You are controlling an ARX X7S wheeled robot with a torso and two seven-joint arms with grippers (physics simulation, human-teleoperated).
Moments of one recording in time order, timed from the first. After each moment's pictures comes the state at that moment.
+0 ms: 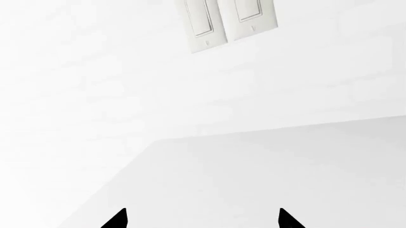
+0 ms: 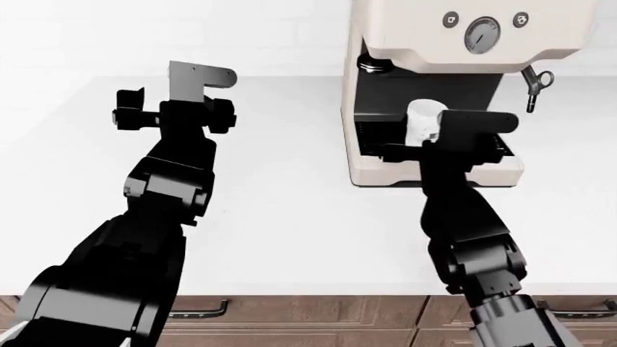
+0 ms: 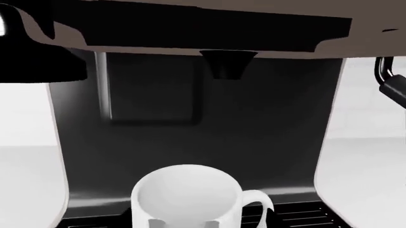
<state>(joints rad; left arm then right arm) -1.34 -0.03 0.29 -1.31 0.00 -0.12 -0.43 0.91 0.24 -0.40 0.62 0.40 0.09 0.31</state>
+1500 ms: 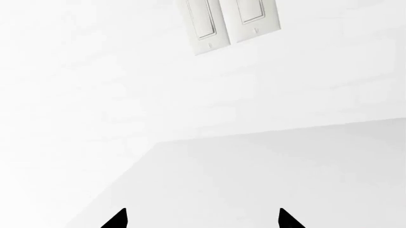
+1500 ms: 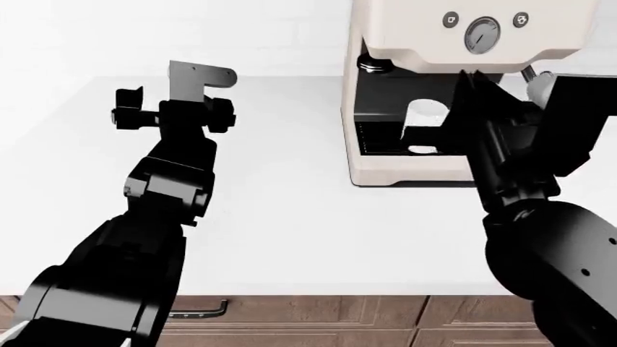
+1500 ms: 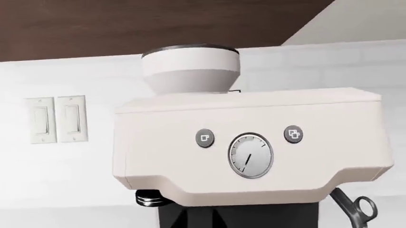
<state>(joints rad) -1.34 -0.03 0.30 -1.31 0.00 -0.12 -0.44 0.72 0.56 -0.23 -0.52 0.87 0.65 0.61</state>
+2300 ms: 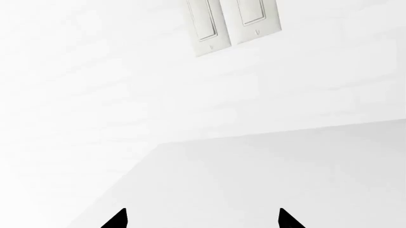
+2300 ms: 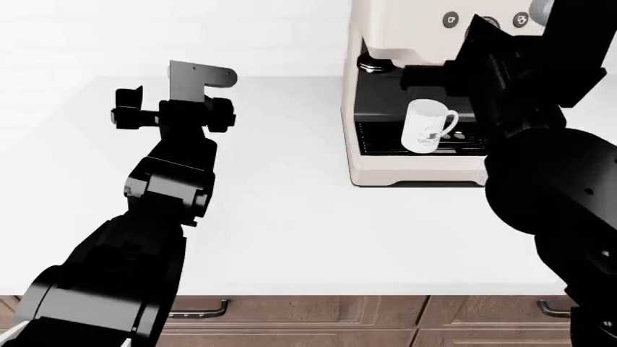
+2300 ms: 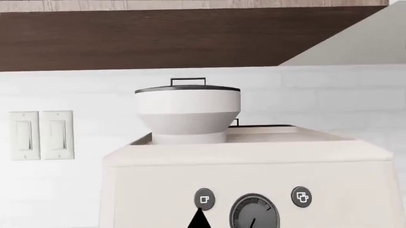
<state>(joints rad) -1.34 -0.03 0.31 -1.31 0.00 -0.11 -0.45 1.00 0.51 -0.28 -0.38 0.90 0.78 0.65</state>
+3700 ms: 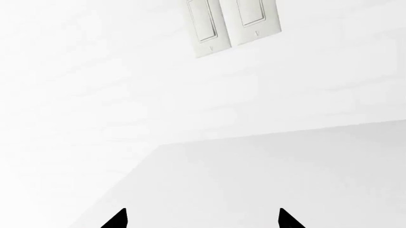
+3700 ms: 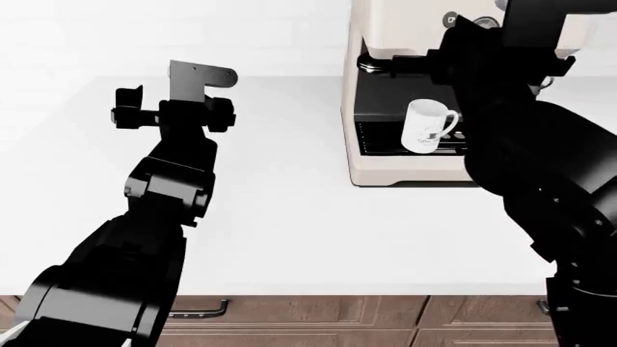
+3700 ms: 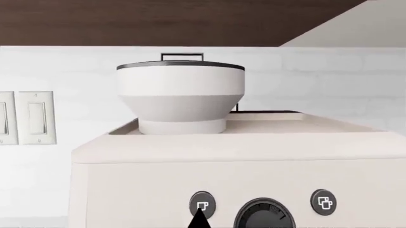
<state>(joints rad) -1.34 -0.03 0.31 -1.31 0.00 -0.11 -0.45 1.10 0.44 -0.37 -0.14 0.81 0.75 0.59</state>
